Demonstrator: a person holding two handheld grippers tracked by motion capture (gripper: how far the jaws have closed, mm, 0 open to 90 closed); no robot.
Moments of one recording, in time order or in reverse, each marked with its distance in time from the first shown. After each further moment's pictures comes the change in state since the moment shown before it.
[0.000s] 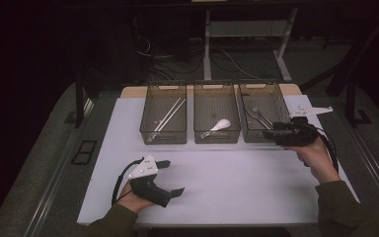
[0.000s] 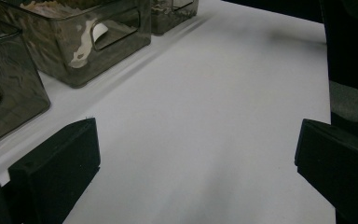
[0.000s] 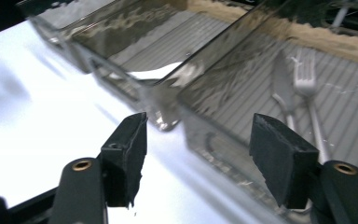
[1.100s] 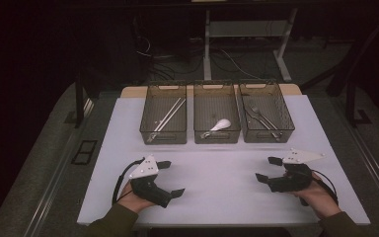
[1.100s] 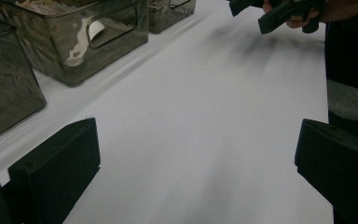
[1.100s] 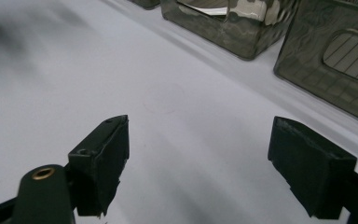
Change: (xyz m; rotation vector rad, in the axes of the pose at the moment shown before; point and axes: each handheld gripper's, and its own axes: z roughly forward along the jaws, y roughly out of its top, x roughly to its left) left arm 0.000 0.000 0.001 0.007 -0.008 0.000; right arm 0.066 -0.084 -0.006 0.009 0.057 -0.105
